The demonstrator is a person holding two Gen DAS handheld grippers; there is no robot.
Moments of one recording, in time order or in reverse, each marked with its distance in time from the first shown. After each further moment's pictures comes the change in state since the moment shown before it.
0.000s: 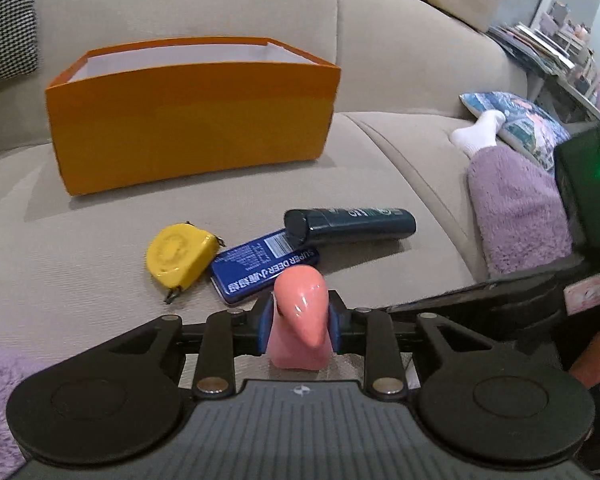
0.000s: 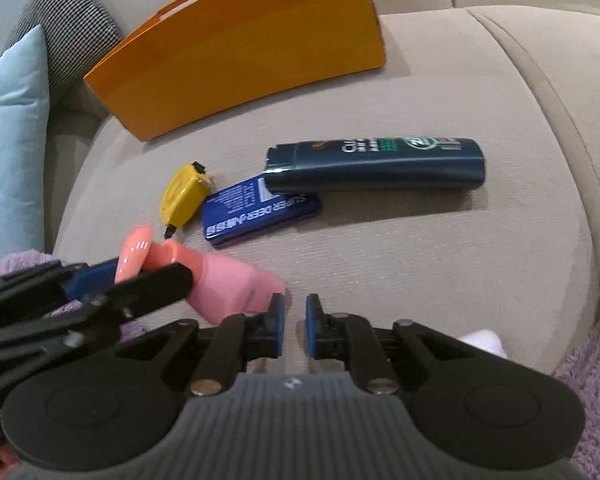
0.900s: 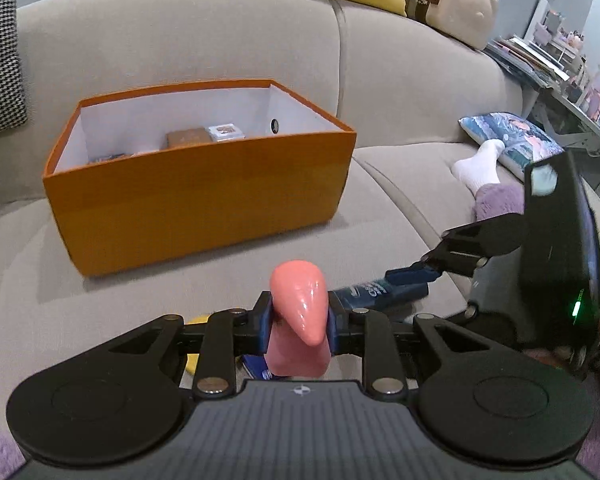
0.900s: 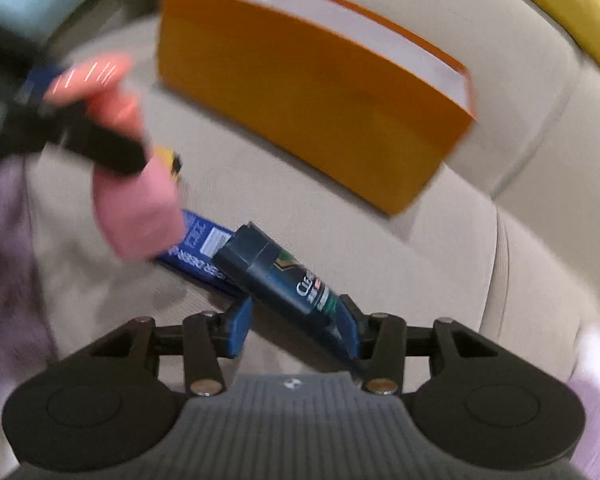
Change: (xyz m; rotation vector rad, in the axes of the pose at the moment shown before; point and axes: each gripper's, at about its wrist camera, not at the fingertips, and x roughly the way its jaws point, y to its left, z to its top) left arm -0.005 0.034 0.070 0.028 -0.017 -0.040; right arm 0.015 0.039 0.049 -0.860 -0.012 -0.273
